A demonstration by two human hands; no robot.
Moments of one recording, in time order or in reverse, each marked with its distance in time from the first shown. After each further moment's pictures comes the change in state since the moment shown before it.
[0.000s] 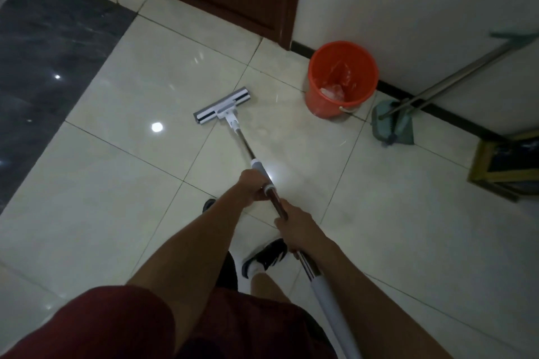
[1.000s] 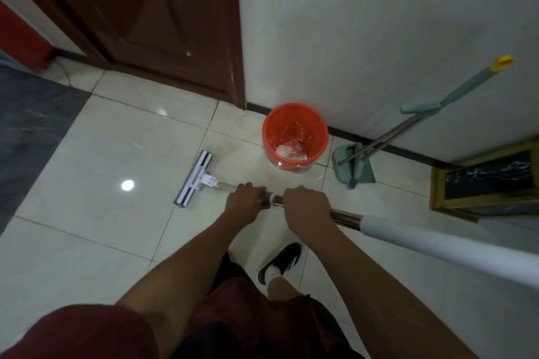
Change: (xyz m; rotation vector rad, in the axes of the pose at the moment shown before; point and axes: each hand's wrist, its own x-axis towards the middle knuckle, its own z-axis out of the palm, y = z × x) left_hand 0.034 0.184 0.099 1.345 0.073 0.777; right_hand 0.043 -0.086 -0.263 -0.808 0.292 0.059
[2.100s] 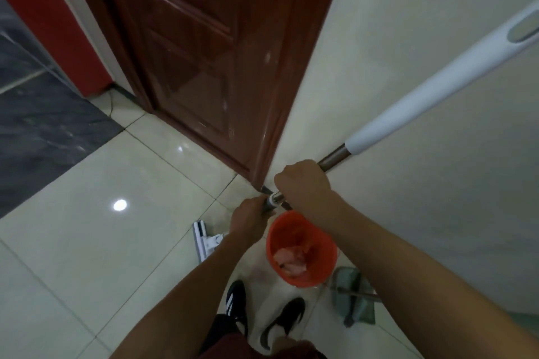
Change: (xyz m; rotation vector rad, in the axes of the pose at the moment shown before) left_hand 0.193 -0.004 -0.214 -0.499 0.506 -0.157; right_hand 0.224 -0.014 -0.305 -0.690 0.404 -0.495
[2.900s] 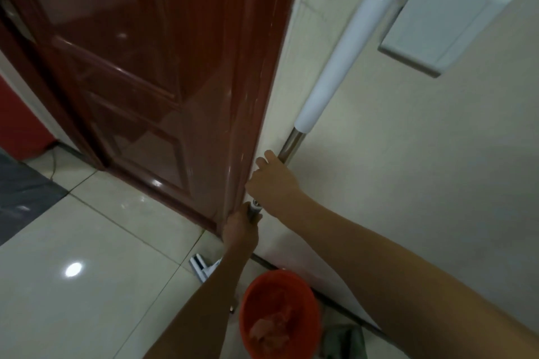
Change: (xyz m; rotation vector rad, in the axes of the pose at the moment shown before) left_hand 0.180 0.091 0.002 -0.229 0.171 -0.119; right_hand 0.113 0.139 -0.021 -0.253 0.049 0.007
